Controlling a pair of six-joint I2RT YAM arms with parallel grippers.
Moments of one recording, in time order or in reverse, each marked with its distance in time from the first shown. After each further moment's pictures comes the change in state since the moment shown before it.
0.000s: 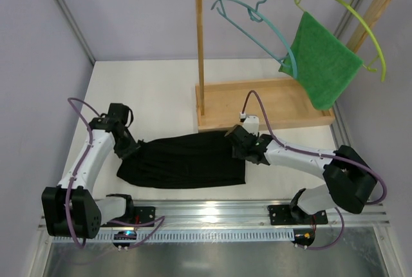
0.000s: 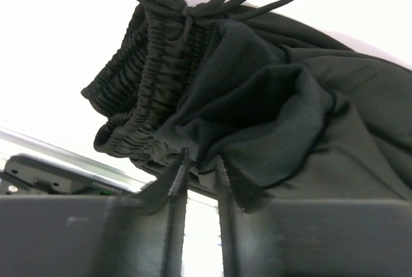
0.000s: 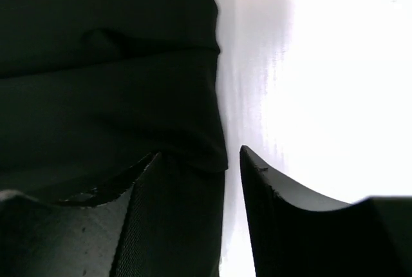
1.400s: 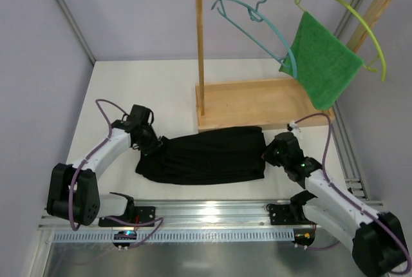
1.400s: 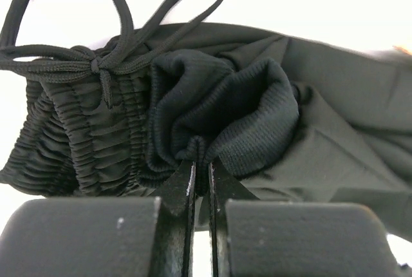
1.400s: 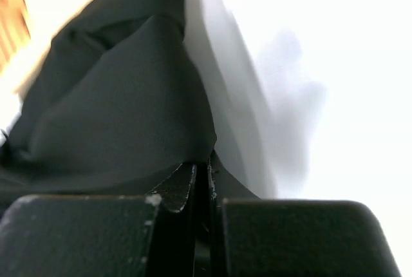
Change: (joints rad) left arm -0.142 0.126 -0.102 0.323 0.209 -0.083; right arm -0.398 -0.488 -0.428 0.273 -0.428 0.100
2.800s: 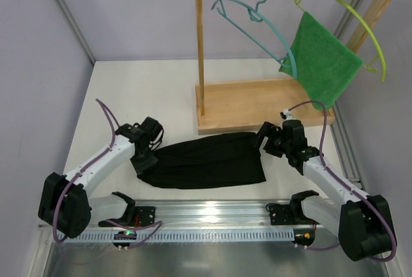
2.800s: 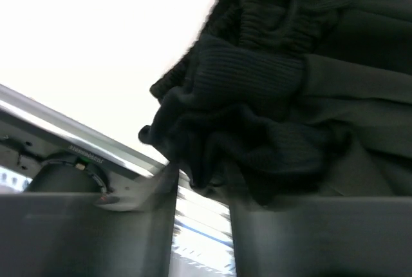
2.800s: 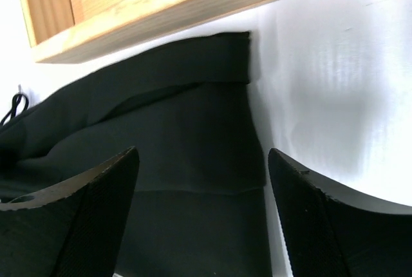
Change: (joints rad) left arm -0.262 -0.097 0.018 -0.385 -0.366 -0.294; right arm -0.217 0.060 0.093 0.030 -0.277 -0.270
